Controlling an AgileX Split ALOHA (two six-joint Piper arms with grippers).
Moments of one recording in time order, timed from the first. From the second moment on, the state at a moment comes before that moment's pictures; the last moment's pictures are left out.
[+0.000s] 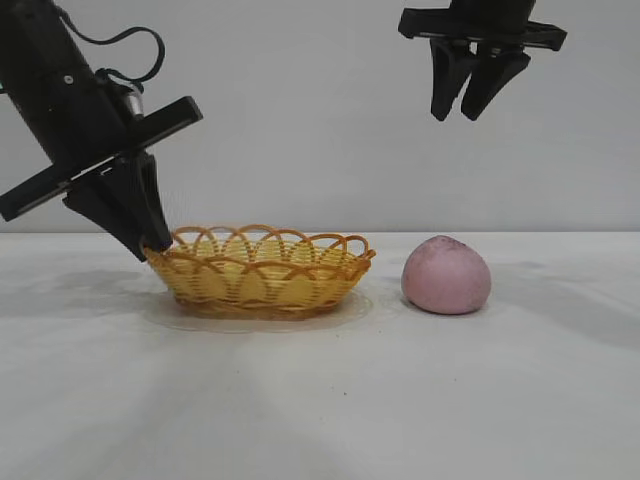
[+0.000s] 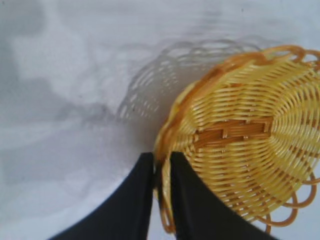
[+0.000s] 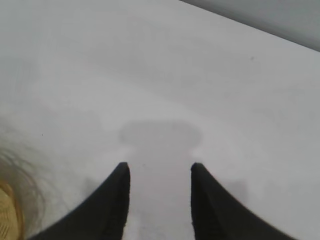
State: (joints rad) left arm -0.18 1.97 -1.30 -0.62 0.79 0.26; right arm 0.32 2.02 -1.72 0.11 0.82 -0.18
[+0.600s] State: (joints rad) left arm -0.06 1.82 -1.32 0.08 0.71 0.00; right arm 0.32 2.02 -1.72 0.11 0.83 -0.18
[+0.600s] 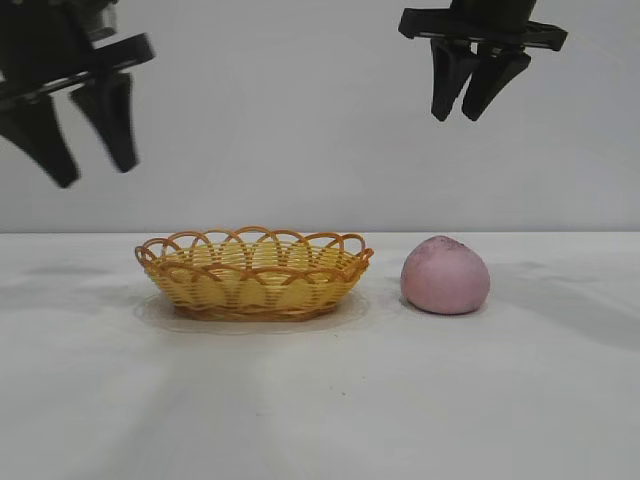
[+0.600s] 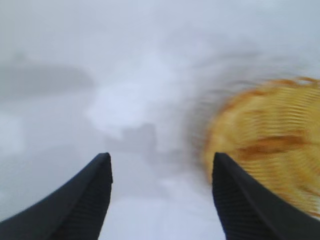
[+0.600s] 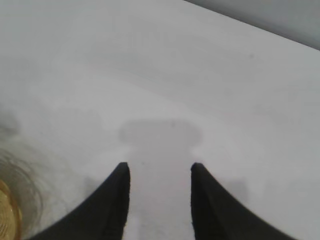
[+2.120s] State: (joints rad) left arm -0.06 0.09 -0.49 0.05 1.12 -0.05; right arm 0.32 2.04 -1.72 0.19 0.85 -0.23
